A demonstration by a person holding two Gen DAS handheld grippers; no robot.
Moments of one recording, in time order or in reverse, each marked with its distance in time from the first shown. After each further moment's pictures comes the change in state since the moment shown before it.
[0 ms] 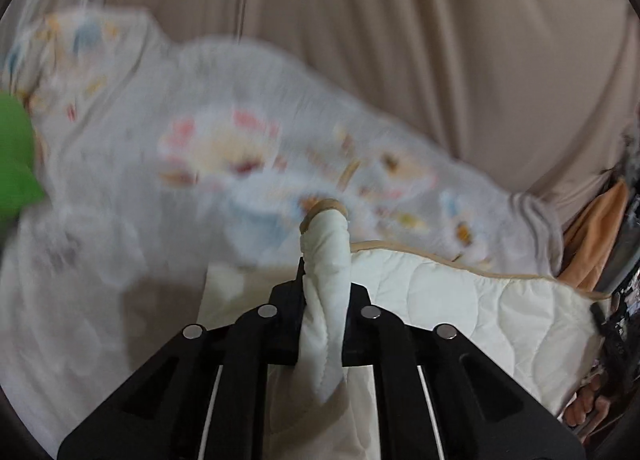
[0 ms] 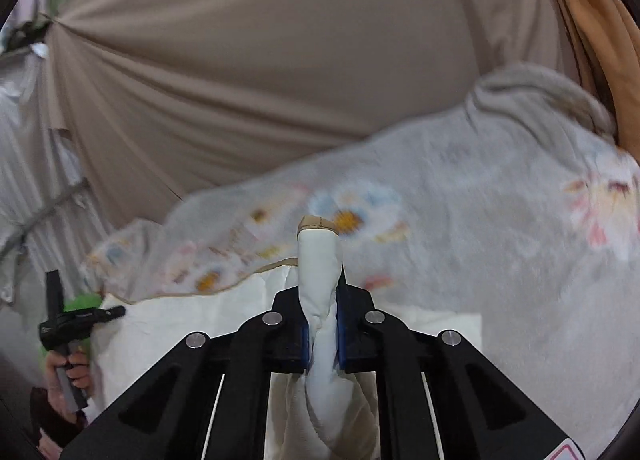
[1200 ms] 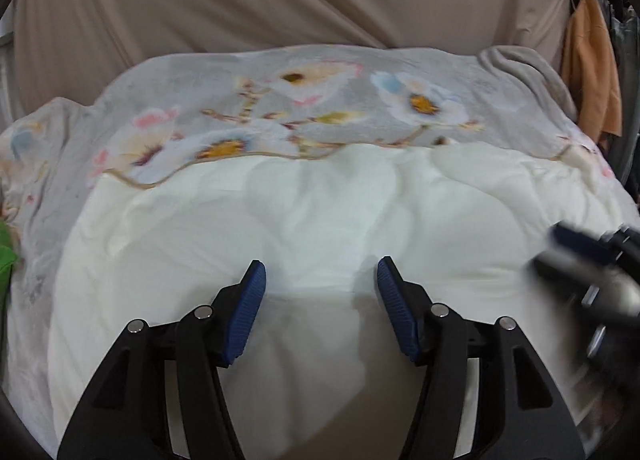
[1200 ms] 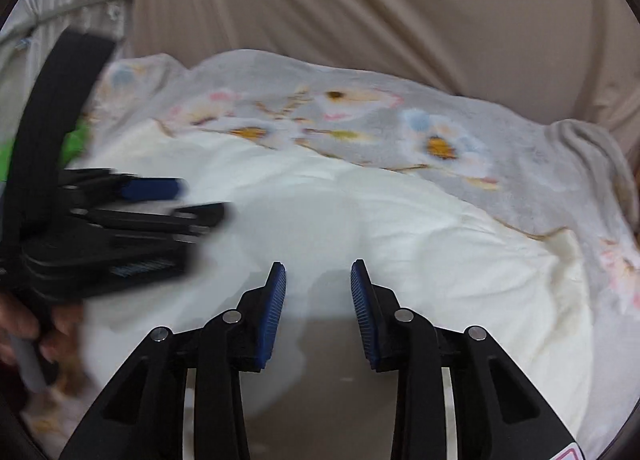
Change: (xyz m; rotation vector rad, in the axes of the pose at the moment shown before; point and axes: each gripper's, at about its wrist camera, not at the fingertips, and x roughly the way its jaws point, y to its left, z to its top) left arm 0.075 -0.109 -0.107 0.442 0.128 0.123; right arm 0.093 0.087 -0.121 -0.405 0.389 -0.271
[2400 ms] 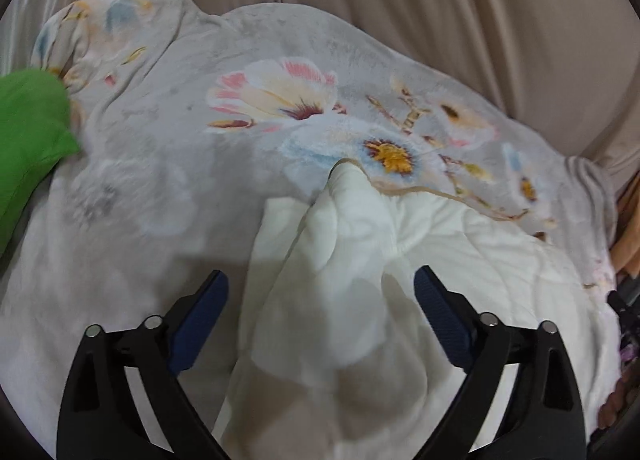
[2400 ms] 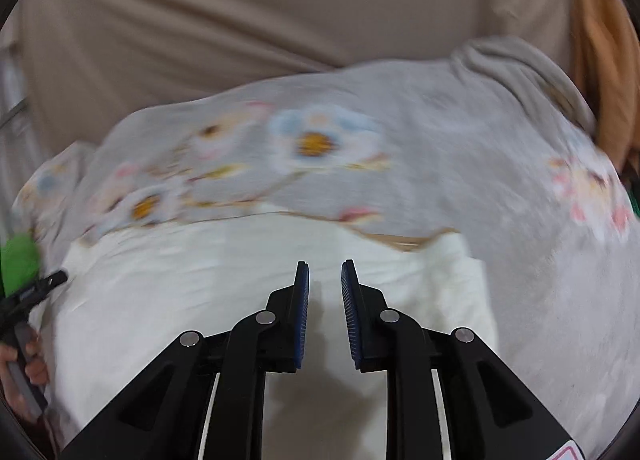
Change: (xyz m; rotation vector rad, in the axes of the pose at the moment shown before) left arm -0.033 0.159 -0.017 -0.450 0.060 0.027; right arm -0.018 -0.051 0.044 0.249 0.047 0.069
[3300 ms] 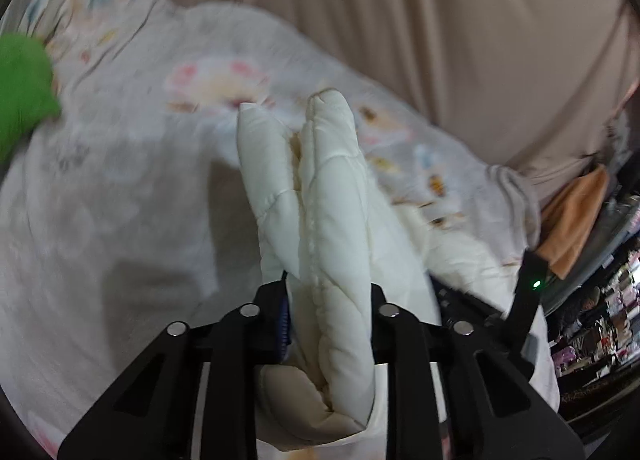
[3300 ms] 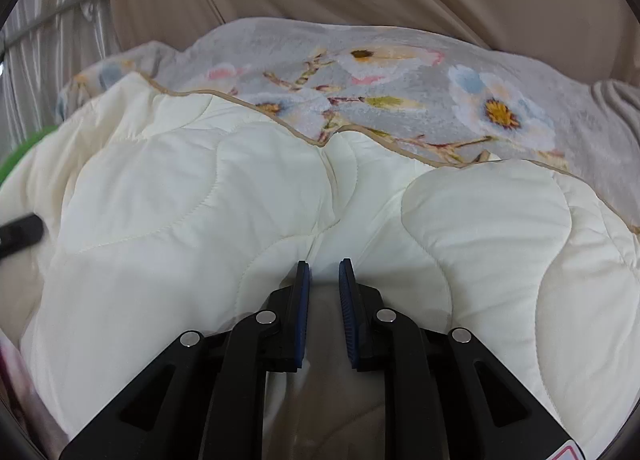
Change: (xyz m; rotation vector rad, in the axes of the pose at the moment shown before) left arm -0.073 -0.033 -0.024 -0.031 -0.032 -0.274; right arm 0.078 0.100 -0.031 -0.116 0.125 0.196
